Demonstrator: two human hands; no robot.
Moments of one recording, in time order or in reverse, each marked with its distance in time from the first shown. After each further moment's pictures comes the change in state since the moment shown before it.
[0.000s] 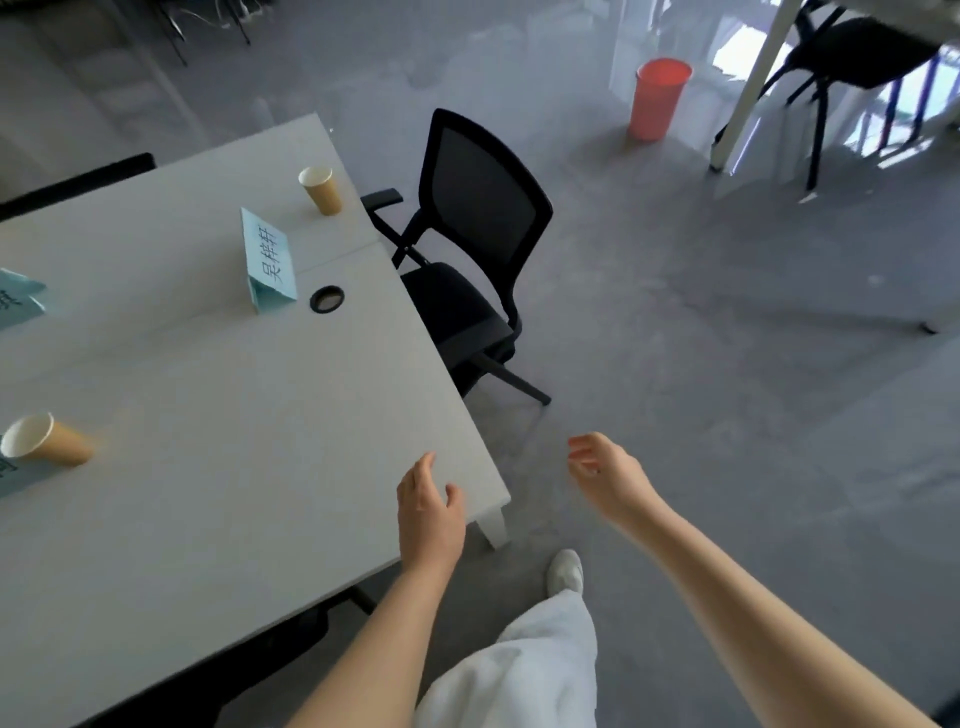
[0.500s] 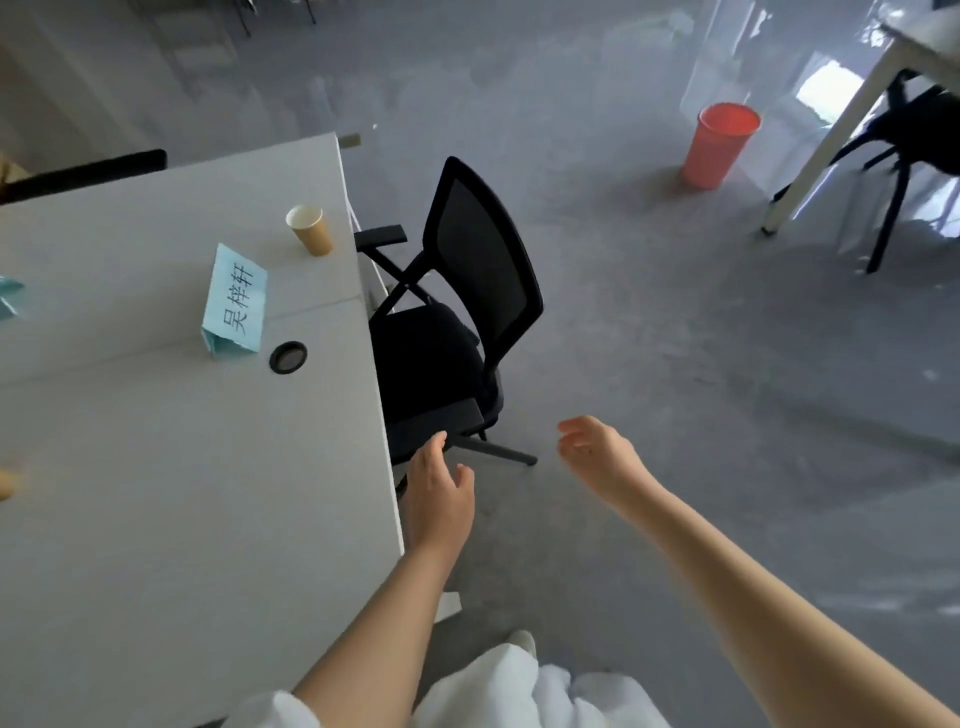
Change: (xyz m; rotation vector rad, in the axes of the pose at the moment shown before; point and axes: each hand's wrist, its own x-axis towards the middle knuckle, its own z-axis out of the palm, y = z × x) left_hand 0.151 0.168 0.093 -0.032 0.103 -0.048; right_hand 0.216 -0.060 -0.145 -0.057 -0.114 -0.093
